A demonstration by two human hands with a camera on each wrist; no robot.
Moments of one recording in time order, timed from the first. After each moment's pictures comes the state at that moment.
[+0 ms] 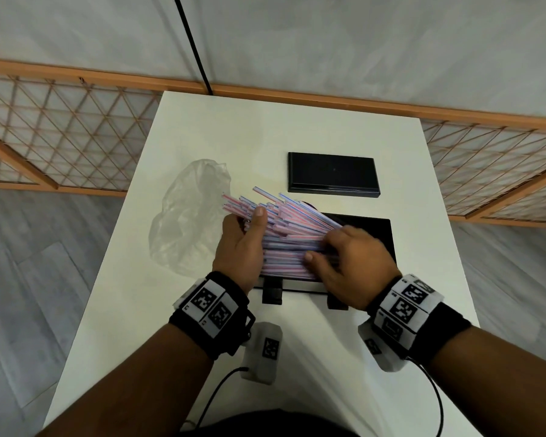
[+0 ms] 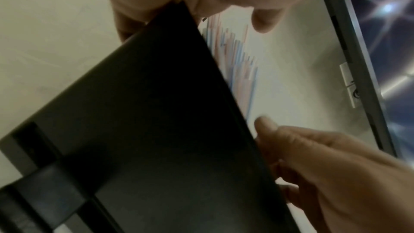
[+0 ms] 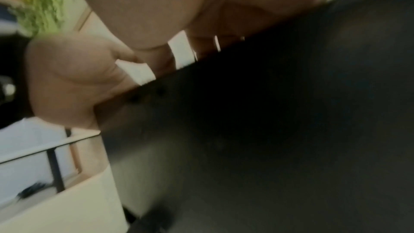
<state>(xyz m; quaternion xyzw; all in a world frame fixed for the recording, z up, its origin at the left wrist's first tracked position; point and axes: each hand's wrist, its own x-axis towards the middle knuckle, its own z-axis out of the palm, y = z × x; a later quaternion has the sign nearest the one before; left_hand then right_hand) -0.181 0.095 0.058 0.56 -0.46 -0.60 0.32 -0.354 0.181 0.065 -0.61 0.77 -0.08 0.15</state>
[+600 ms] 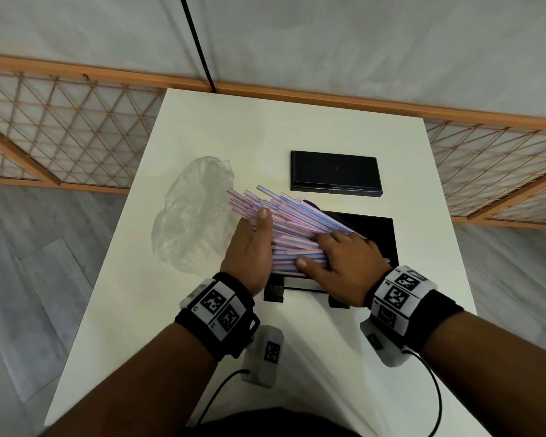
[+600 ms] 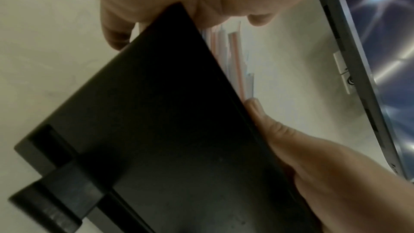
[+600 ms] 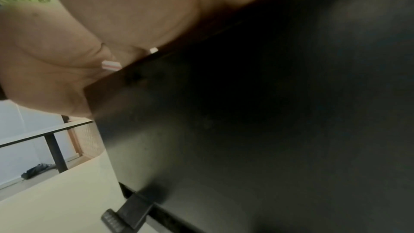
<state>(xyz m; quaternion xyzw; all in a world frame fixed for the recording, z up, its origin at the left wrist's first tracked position) -0.184 0.105 0.065 0.55 -0.53 -0.58 0.27 -0.349 0.173 0.060 -0.61 0.76 0.07 0.22</state>
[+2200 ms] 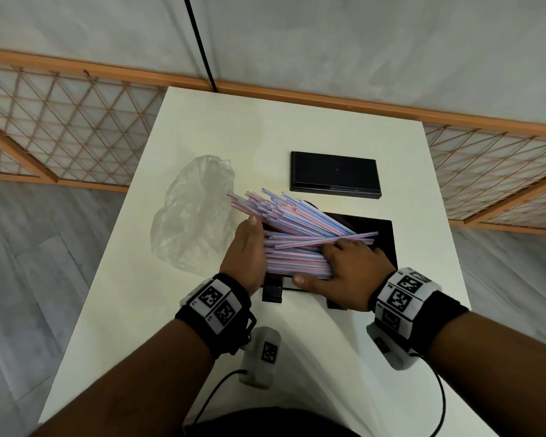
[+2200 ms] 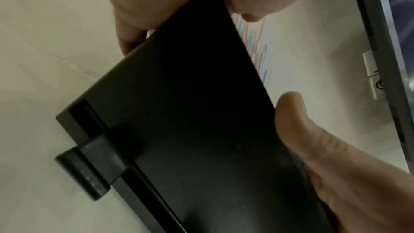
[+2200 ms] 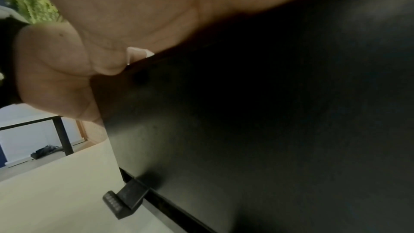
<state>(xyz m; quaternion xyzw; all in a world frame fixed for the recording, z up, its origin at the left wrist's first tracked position) -0.179 0.104 0.037 0.55 -0.52 -0.58 0.28 -0.352 0.181 0.068 -0.61 0.74 0.11 0.25</state>
